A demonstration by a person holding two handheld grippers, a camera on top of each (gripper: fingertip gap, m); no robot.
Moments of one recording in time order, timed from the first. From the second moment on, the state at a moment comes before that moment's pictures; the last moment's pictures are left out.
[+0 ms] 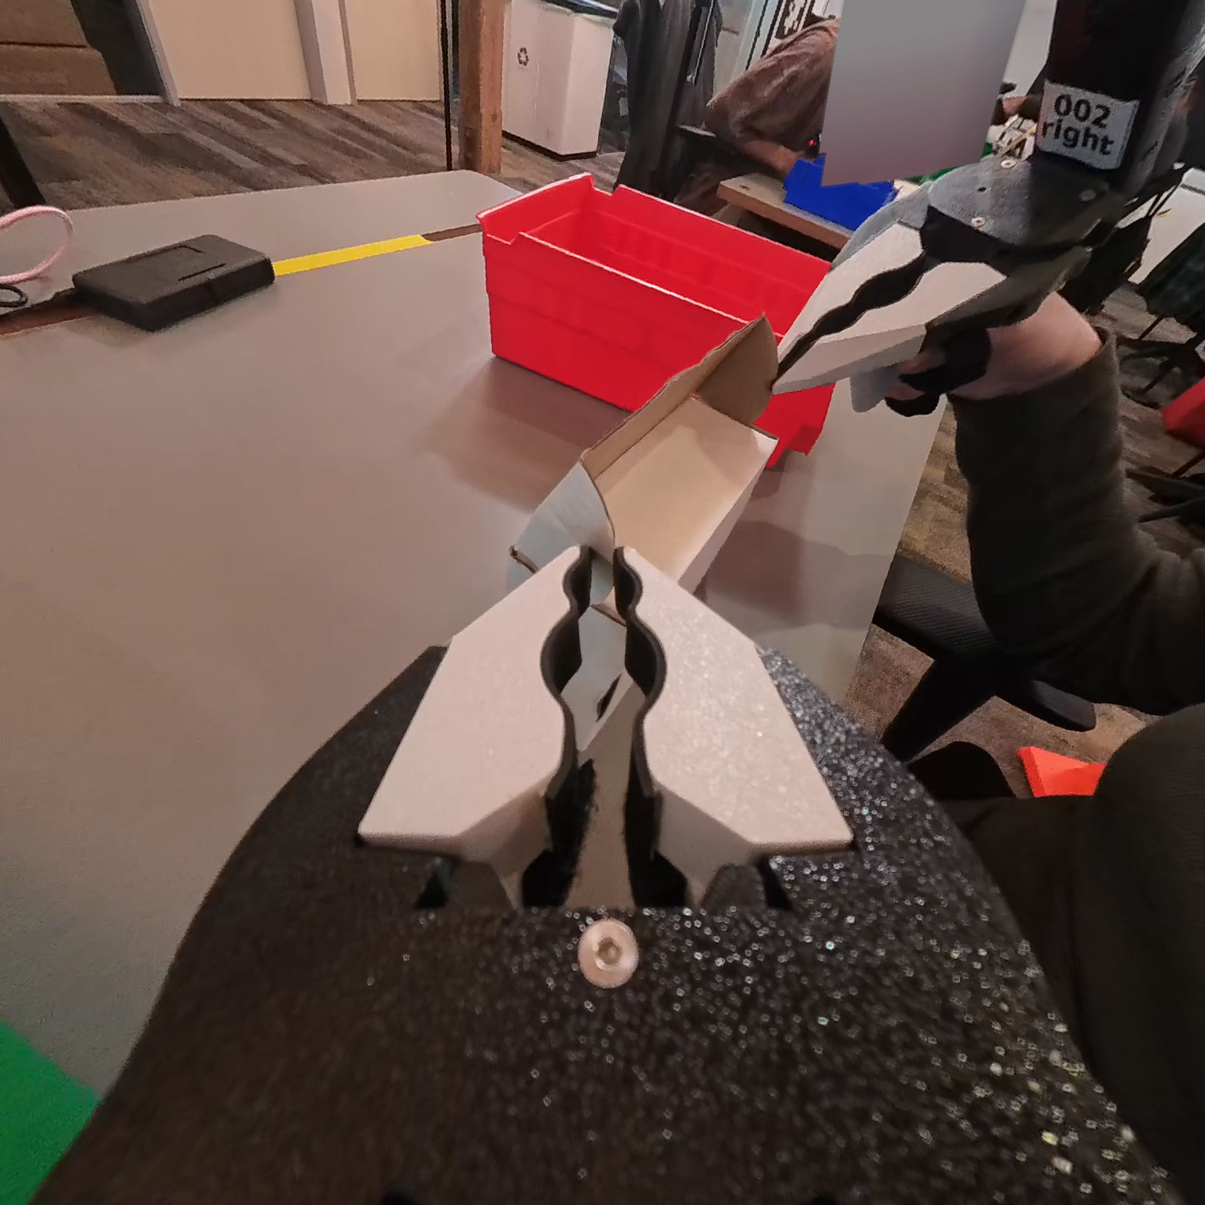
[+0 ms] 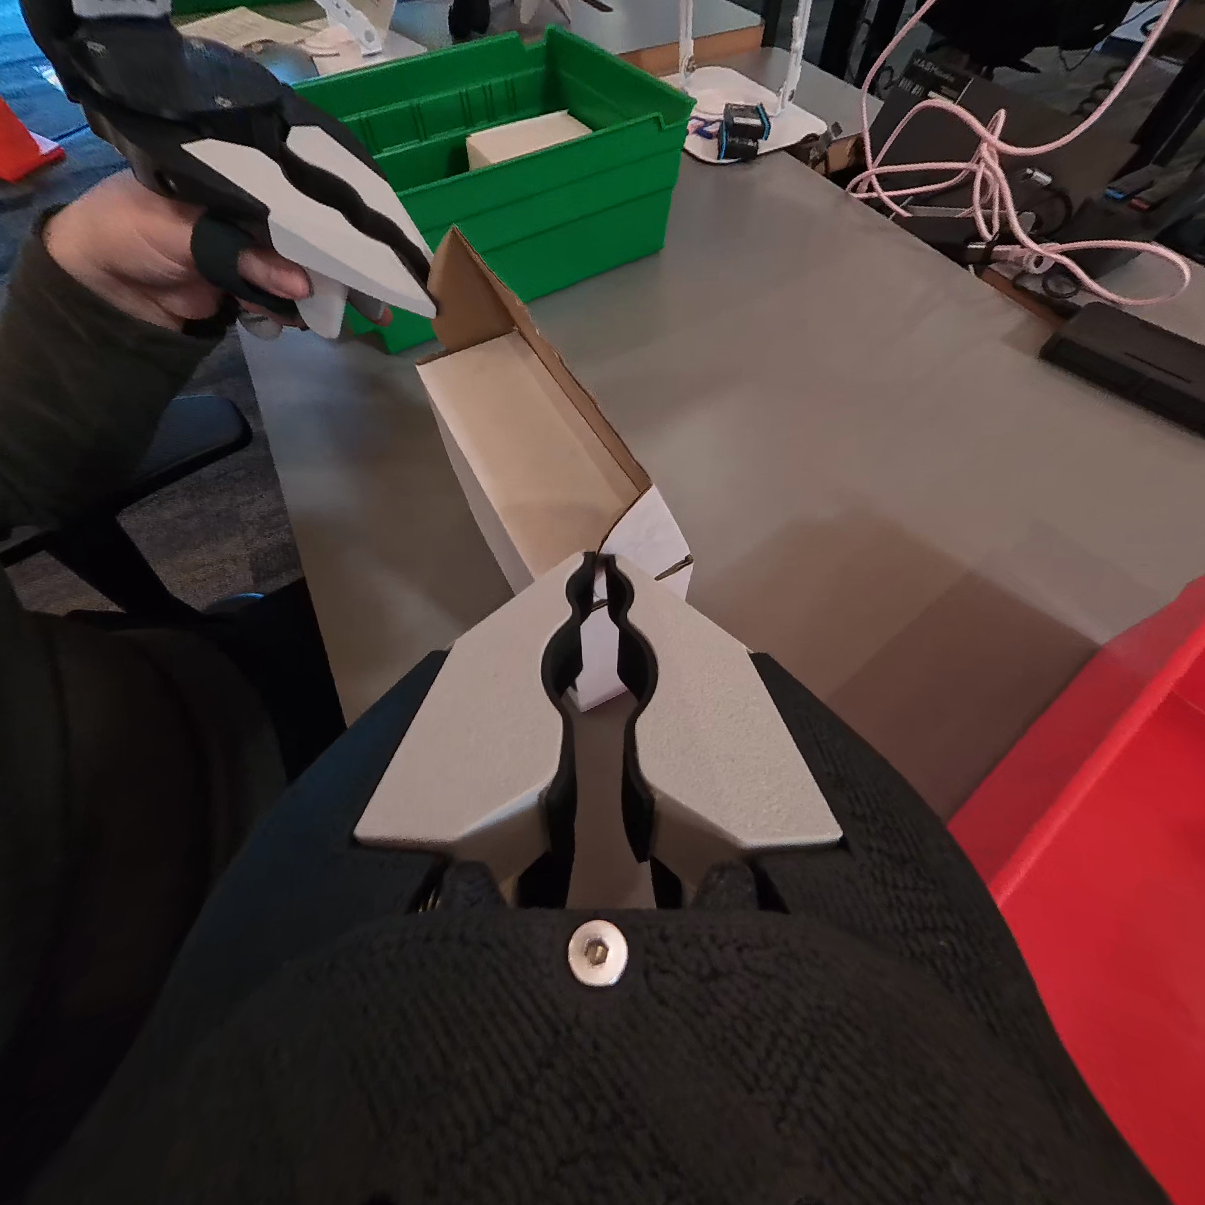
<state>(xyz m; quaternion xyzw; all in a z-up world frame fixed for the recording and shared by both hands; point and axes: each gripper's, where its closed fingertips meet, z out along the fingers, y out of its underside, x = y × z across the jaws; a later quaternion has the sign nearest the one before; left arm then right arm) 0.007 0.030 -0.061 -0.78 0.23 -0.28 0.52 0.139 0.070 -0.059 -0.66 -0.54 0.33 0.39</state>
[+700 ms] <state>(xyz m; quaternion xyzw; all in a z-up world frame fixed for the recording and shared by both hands) 0.000 0.024 -0.021 -0.72 0.23 -0.29 0.59 0.147 0.079 -0.024 -0.65 -0.49 0.37 0.46</state>
